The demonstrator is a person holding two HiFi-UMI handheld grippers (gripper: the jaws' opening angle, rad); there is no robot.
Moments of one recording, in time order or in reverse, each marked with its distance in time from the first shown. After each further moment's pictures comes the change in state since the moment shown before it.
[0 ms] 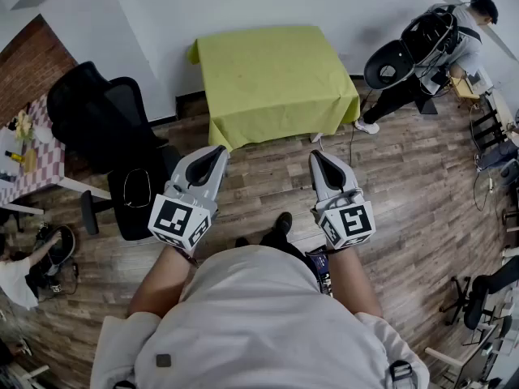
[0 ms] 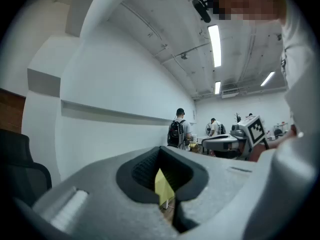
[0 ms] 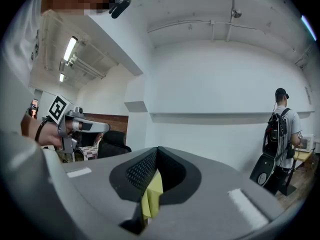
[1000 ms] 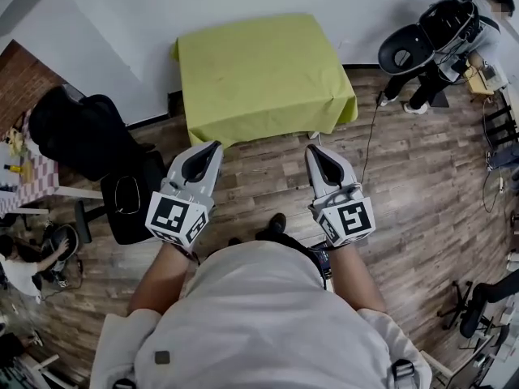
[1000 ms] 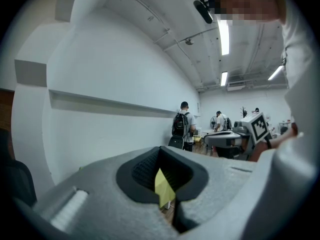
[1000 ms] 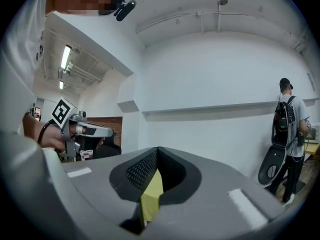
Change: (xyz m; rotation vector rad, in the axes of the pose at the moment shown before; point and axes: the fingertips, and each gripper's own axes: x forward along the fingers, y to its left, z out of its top) left arm 0.173 -0.007 -0.022 -0.003 0.090 0.036; right arm 0.050 -0.156 -0.028 0.055 -0.006 0.055
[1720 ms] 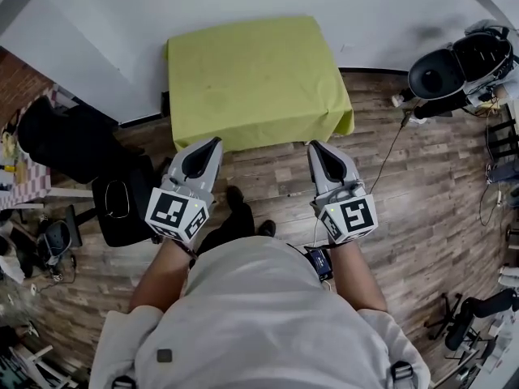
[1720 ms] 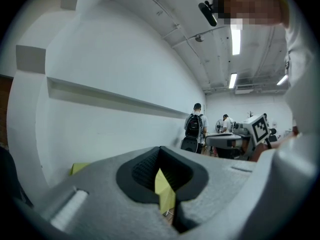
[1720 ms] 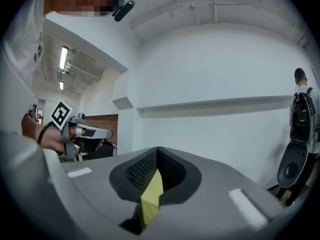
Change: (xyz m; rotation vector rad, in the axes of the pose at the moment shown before) left arm 0.112 0.021 -0.003 -0.075 -0.002 0.041; right arm 0.055 -0.107 -0.010 0.008 0.034 0.032
